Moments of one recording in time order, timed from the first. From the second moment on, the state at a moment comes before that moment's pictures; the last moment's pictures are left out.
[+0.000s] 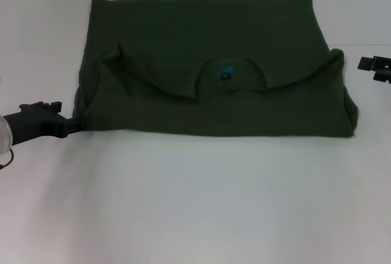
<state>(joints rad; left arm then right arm) -0.51 -2.17 0.61 0.82 2.23 0.96 -1.62 0.58 1.87 -0.62 -0.53 -1.95 -1.18 2.15</state>
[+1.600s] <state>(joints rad) -0.53 -2.17 0.73 0.76 2.28 0.86 -1.61 0.56 1.88 -0.61 -0.52 -1.95 -1.16 2.15</state>
